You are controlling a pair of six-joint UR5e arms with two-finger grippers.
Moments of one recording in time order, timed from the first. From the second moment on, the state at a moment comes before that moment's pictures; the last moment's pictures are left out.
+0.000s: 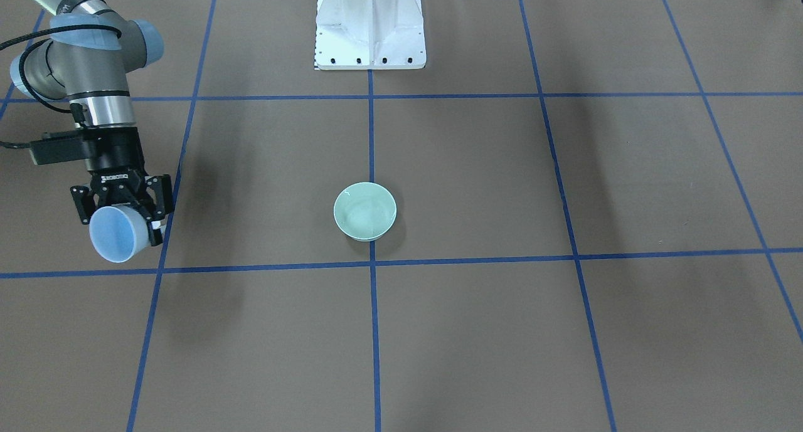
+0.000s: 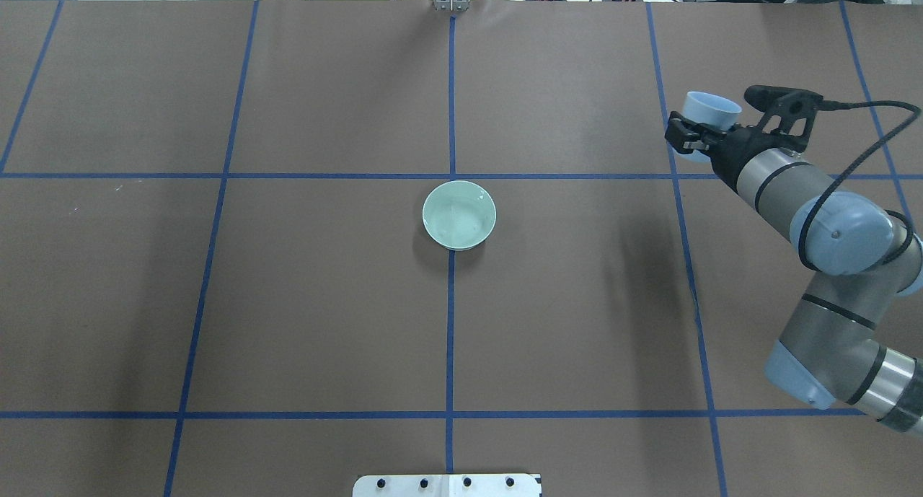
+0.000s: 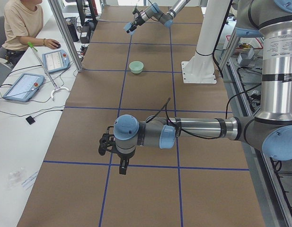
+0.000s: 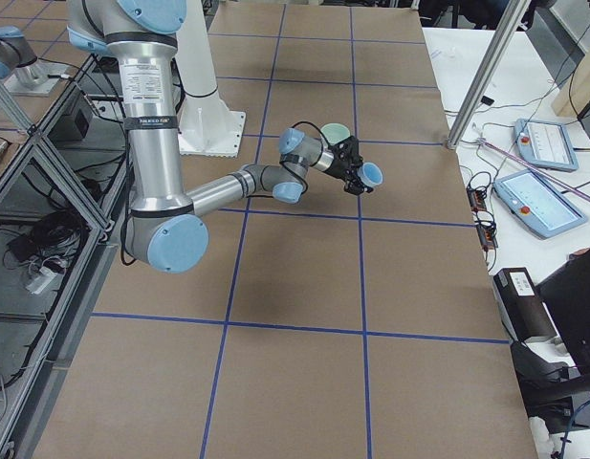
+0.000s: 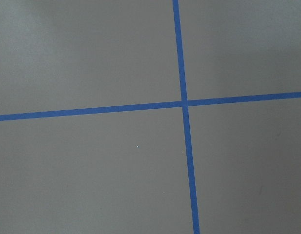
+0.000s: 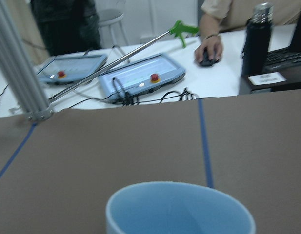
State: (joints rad) left arm -1.64 -1.50 -1.65 -1.66 -2.37 0.06; right arm 0.66 -1.49 1.74 -0.66 1.10 1.19
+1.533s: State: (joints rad) left arm -1.64 -1.51 -1.65 -1.66 -2.37 0.06; right arm 0.38 -1.54 1.46 -0.66 0.44 1.39
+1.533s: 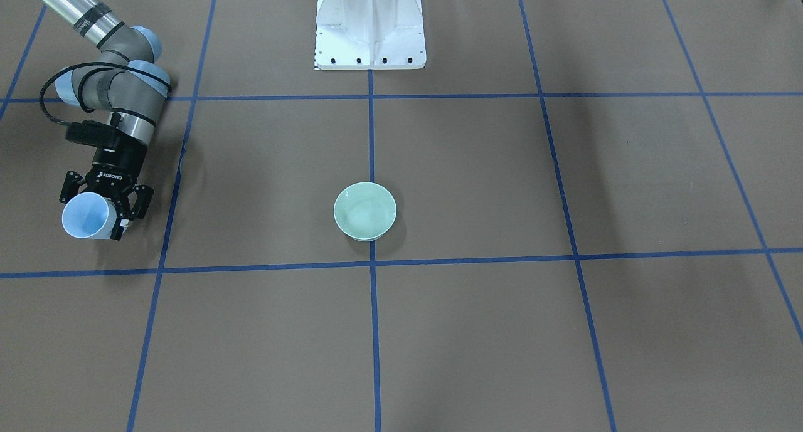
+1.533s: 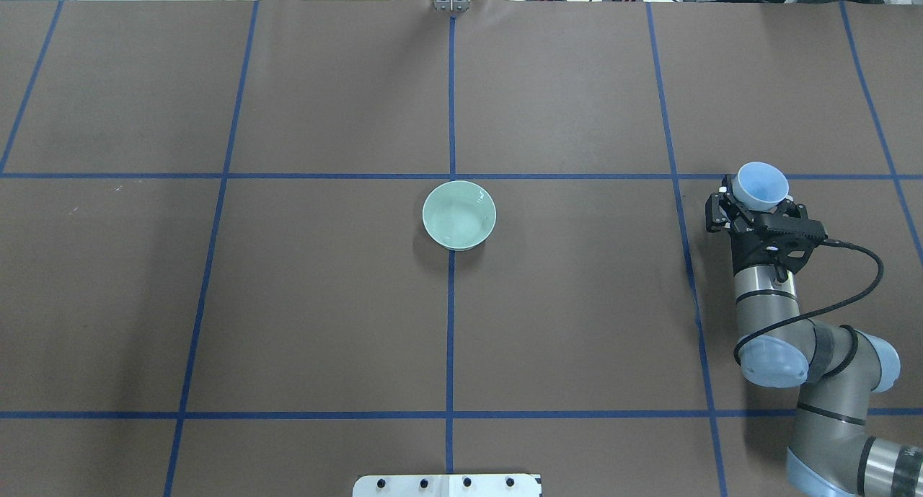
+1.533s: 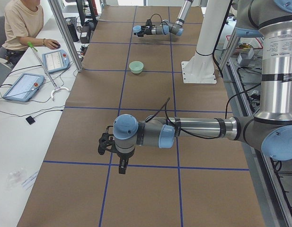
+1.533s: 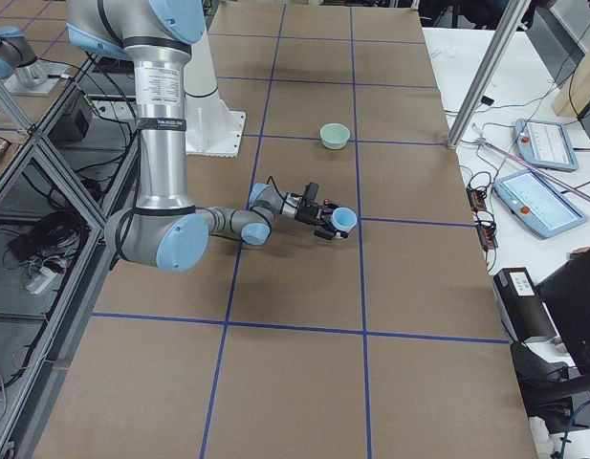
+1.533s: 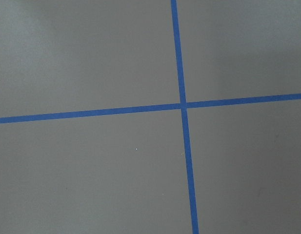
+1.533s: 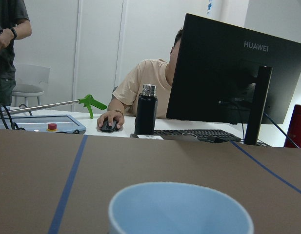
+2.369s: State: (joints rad) left arm -1.64 -1.51 -1.65 -1.66 -2.37 0.06; right arm 0.38 -1.55 1.56 -0.66 0.42 1.37
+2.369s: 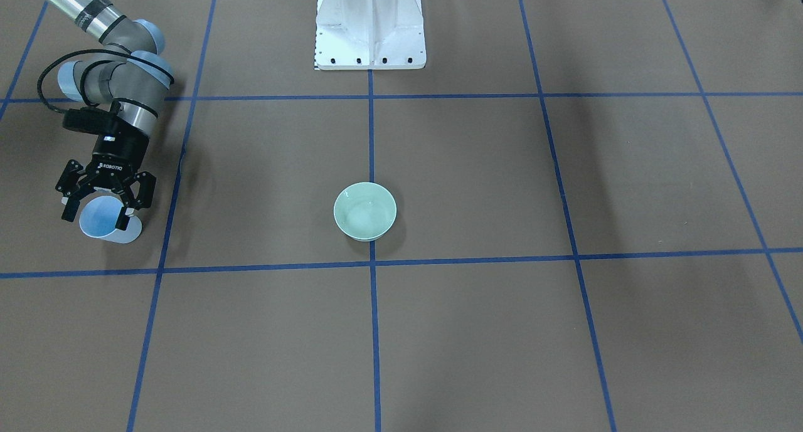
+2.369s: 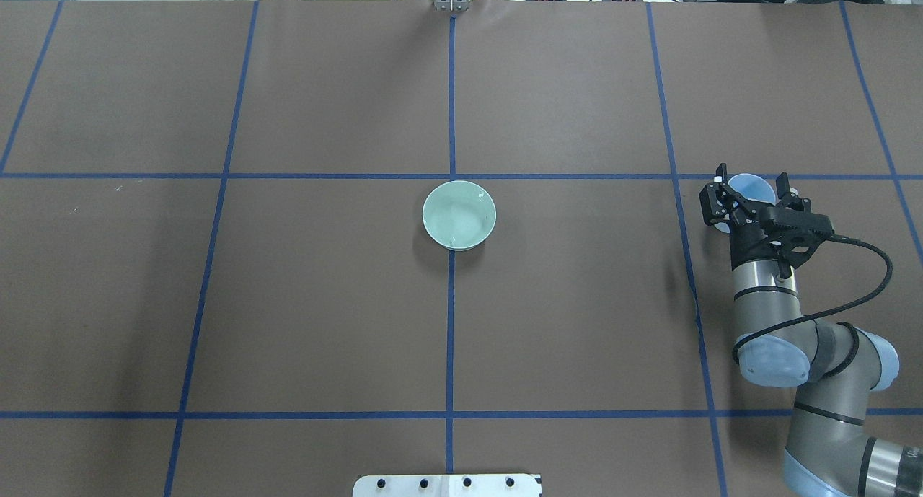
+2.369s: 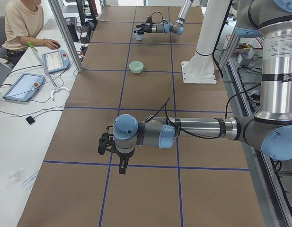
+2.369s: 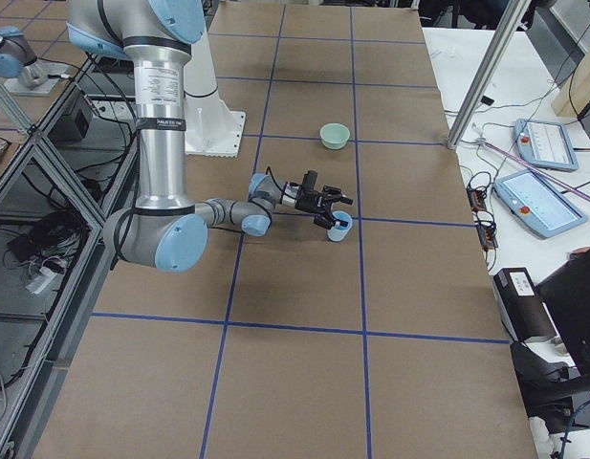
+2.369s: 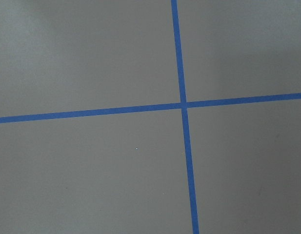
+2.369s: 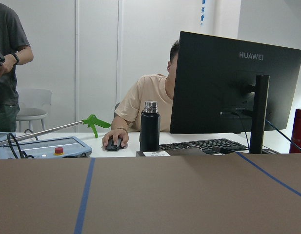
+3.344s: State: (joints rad) left arm -1.64 -1.51 -1.65 -1.67 -2.37 0.06; right arm 0.87 -1.55 1.68 -0.70 1.45 0.96
